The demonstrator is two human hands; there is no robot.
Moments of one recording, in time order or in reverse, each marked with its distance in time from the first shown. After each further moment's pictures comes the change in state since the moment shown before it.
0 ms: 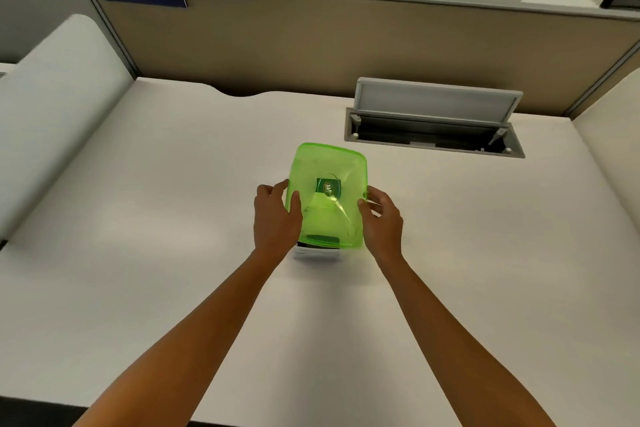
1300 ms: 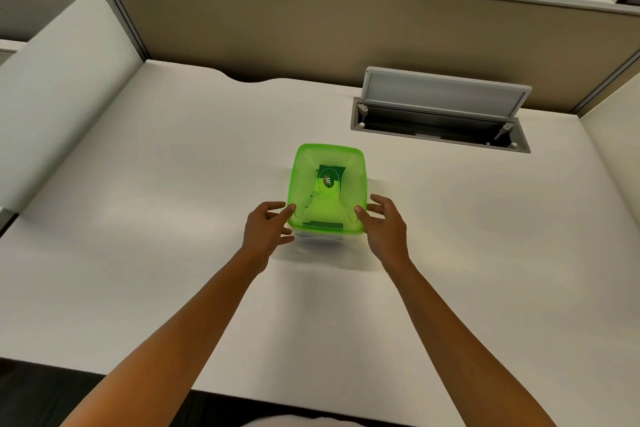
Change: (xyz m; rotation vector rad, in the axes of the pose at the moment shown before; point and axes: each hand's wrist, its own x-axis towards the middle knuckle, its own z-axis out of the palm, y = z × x) left_hand -0.032 -0.035 -0.025 -0.614 -0.217 -0.535; right_hand -0.030 0.009 -0.016 -0.105 -0.122 0.125
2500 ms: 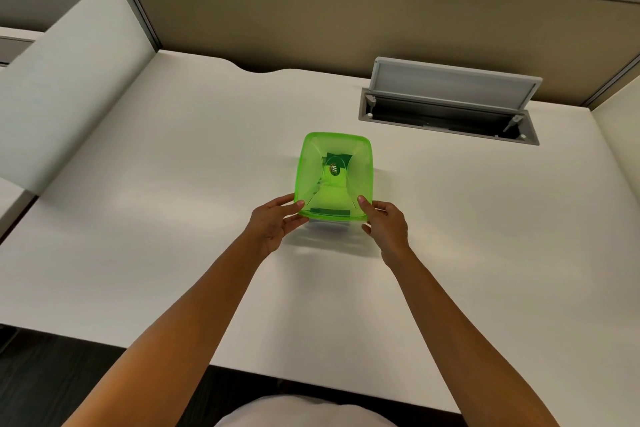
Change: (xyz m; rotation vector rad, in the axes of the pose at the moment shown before) left_hand -0.007 0.001 -0.007 -0.415 -0.117 -0.208; right_hand -0.013 0.005 0.009 0.209 0.001 0.269
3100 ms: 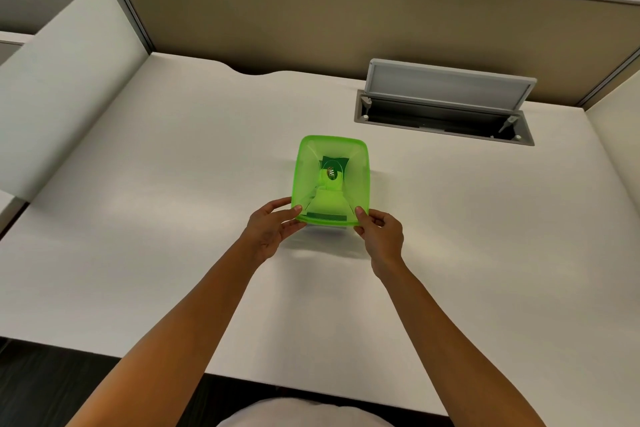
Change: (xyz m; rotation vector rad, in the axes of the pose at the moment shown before) left_hand 0.006 -0.004 -0.001 0.009 -0.035 0.004; right_hand 0.001 0.017 0.005 0.160 0.088 -0.011
